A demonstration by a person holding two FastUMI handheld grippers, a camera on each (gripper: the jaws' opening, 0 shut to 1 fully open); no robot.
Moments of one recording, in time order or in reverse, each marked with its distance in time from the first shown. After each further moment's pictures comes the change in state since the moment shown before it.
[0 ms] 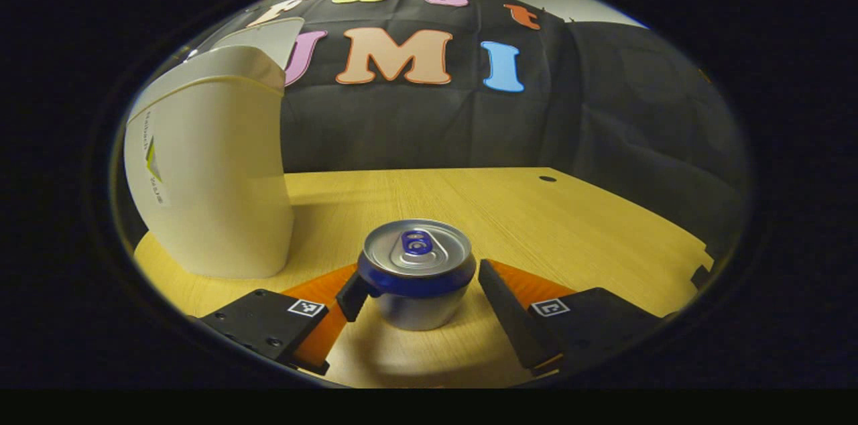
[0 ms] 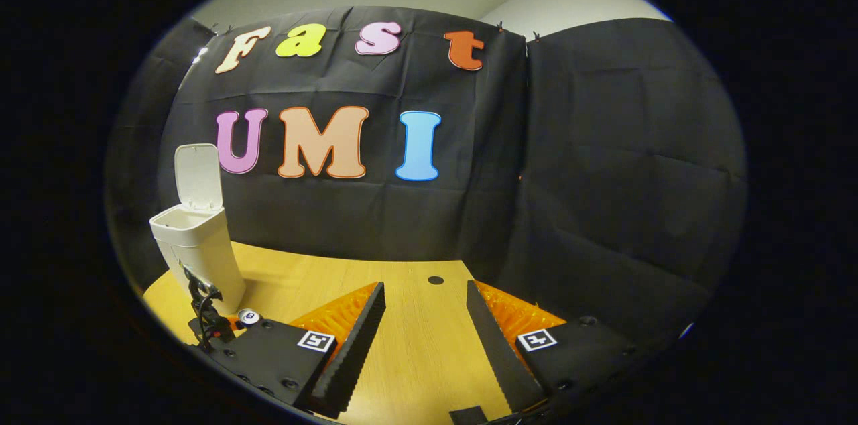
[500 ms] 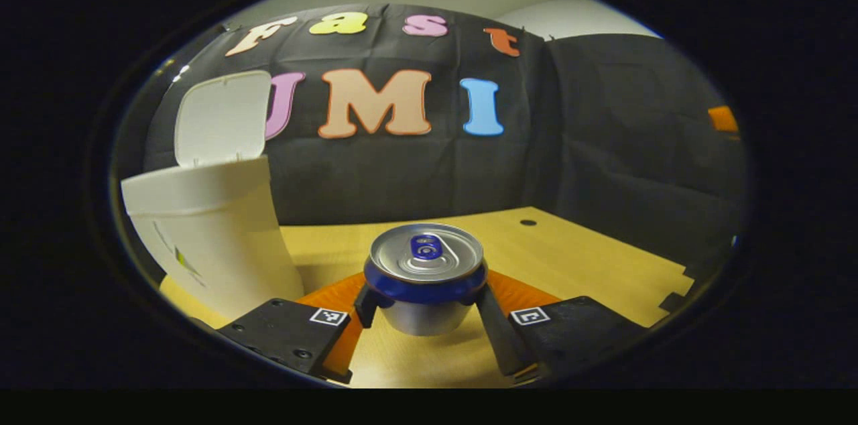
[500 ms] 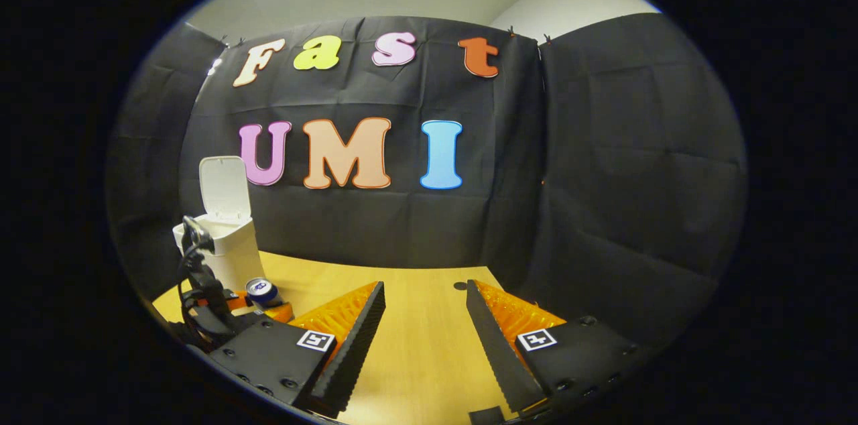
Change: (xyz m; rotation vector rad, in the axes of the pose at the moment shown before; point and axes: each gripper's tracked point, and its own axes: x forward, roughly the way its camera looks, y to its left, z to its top) left arm -0.055 -0.013 0.165 0.070 -0.225 -0.037; right arm -0.012 0.032 0.011 0.070 -0.067 0.120
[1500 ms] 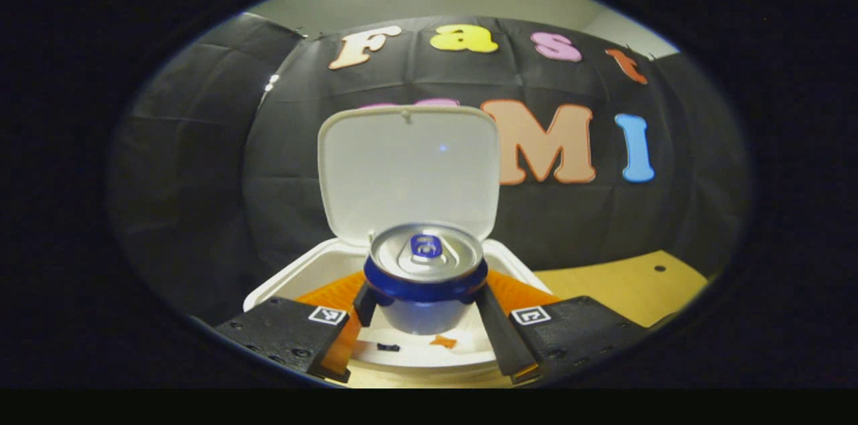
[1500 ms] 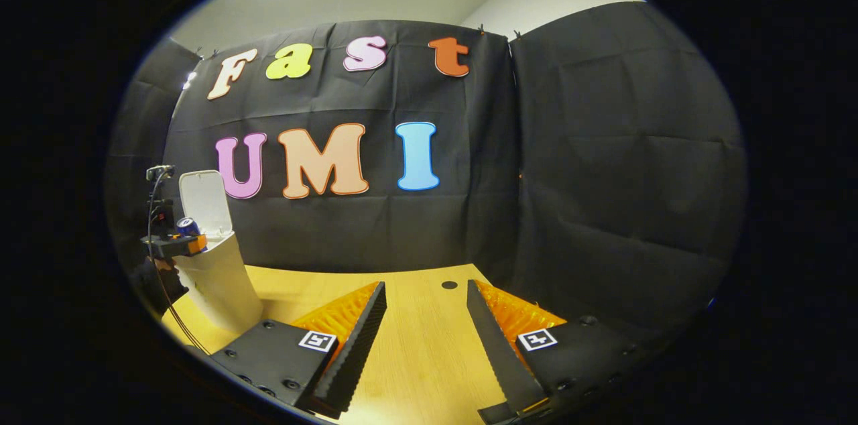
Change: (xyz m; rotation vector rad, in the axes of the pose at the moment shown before) left arm -0.005 0.261 0.082 -0.042 -0.054 0.471; right arm 0.000 -0.014 -0.011 0.054 -0.008 -0.093
